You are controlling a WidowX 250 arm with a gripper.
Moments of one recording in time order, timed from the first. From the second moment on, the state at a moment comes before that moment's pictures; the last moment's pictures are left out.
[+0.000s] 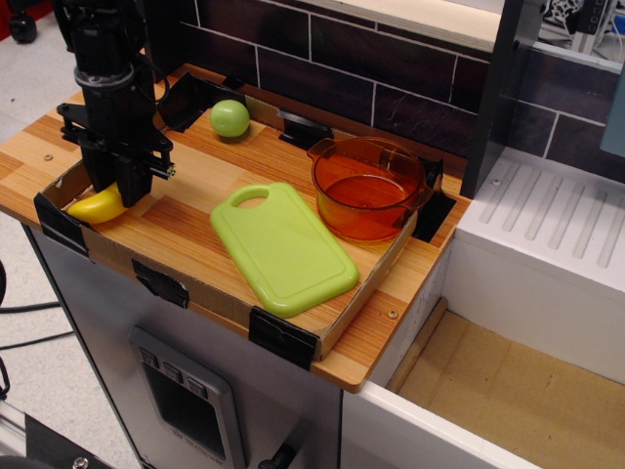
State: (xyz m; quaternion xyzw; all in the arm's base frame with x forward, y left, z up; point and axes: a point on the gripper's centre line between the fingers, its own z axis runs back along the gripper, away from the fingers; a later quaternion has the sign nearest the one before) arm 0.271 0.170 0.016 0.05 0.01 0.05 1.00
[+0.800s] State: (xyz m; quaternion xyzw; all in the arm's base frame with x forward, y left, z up) arm 0.309 0.068 0.080 0.02 0.00 0.14 0.99
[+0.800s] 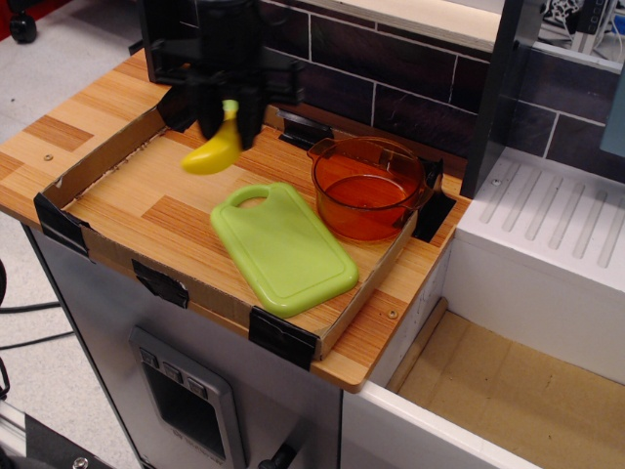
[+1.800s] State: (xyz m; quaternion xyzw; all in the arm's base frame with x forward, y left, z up) arm 0.351 -0.014 0.052 0.03 0.01 0.16 0.99
